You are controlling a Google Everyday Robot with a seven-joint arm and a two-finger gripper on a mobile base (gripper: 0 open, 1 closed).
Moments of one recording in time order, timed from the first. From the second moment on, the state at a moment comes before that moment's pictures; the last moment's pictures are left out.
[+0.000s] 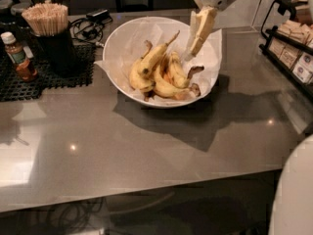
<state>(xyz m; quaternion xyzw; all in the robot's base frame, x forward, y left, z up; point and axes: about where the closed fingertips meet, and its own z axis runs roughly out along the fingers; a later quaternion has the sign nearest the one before) 0.584 -0.022 1.017 -0.80 0.43 0.21 0.37</state>
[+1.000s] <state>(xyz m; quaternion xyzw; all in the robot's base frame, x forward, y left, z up) 0.644 0.033 0.940 -0.83 0.47 0.15 0.25</state>
